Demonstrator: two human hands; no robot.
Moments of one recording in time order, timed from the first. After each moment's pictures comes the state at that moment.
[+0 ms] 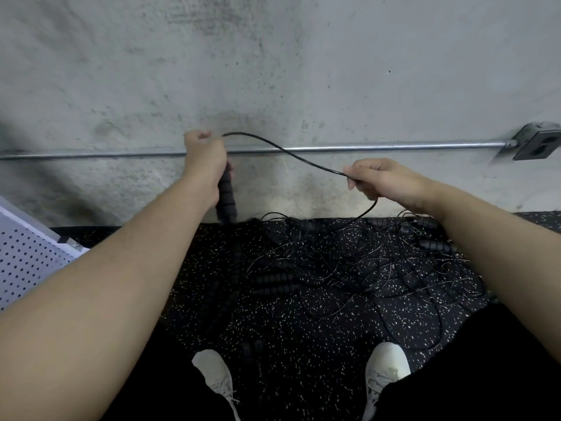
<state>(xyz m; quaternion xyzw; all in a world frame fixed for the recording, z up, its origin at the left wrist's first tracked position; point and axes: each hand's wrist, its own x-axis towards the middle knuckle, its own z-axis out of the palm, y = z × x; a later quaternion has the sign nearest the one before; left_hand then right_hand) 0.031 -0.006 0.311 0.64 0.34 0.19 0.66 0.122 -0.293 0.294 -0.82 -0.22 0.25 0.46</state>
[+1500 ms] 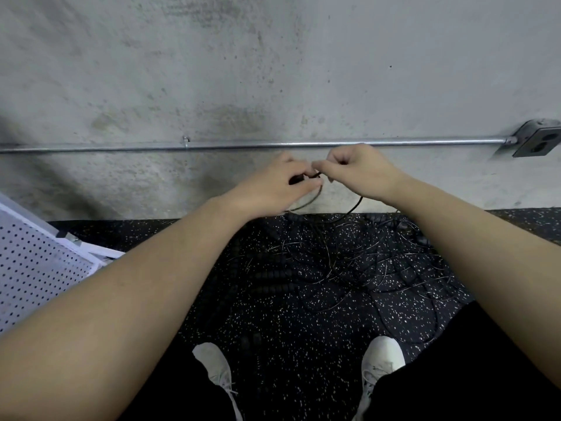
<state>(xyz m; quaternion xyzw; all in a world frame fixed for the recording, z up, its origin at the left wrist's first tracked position) 0.023 -0.067 0.298 0.94 -0.04 -0.01 0.35 0.104 -0.251 0.310 -0.88 -0.29 0.09 0.36</state>
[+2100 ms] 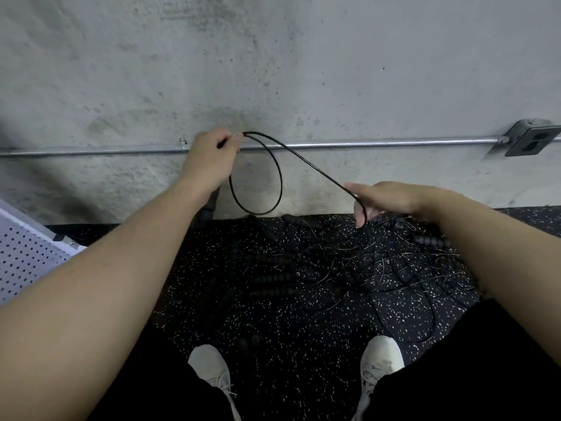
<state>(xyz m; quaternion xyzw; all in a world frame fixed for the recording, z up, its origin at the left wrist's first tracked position) 0.027 -0.001 0.305 0.86 0.18 0.17 0.44 0.115 -0.310 0.286 -0.89 -0.18 0.36 0.23</state>
